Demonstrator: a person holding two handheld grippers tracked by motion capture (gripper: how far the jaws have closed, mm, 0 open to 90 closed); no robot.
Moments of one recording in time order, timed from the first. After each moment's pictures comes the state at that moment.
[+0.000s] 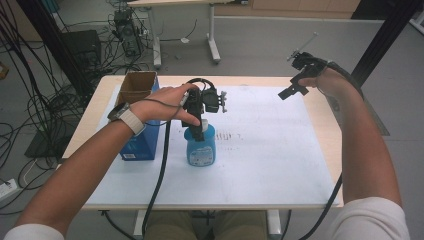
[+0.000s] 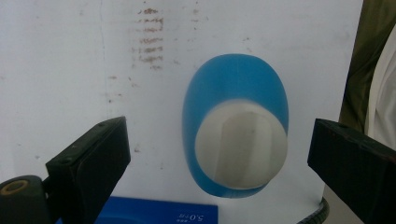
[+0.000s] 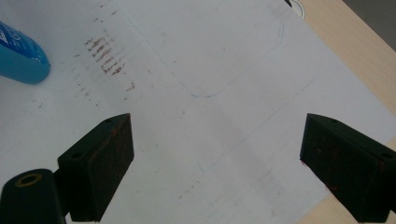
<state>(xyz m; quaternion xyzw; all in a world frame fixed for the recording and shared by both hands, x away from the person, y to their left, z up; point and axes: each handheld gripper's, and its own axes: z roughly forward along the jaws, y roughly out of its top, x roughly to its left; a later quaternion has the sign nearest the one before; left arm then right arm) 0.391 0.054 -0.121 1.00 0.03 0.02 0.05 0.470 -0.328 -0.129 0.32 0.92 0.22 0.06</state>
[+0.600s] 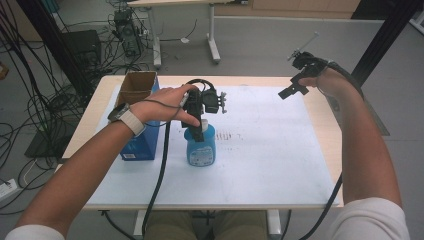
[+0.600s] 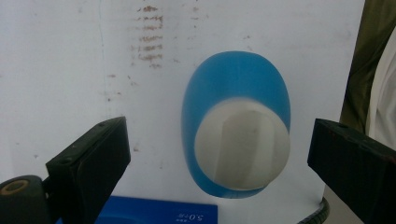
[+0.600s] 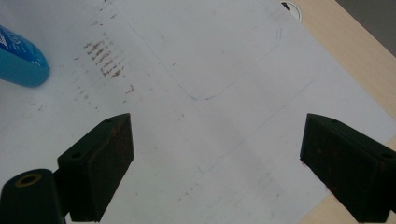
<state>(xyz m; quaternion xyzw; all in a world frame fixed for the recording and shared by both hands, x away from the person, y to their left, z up) 0.391 0.054 -0.123 1.00 0.03 0.02 0.05 0.468 -0.329 -0.128 0.32 0.92 0.23 0.06</state>
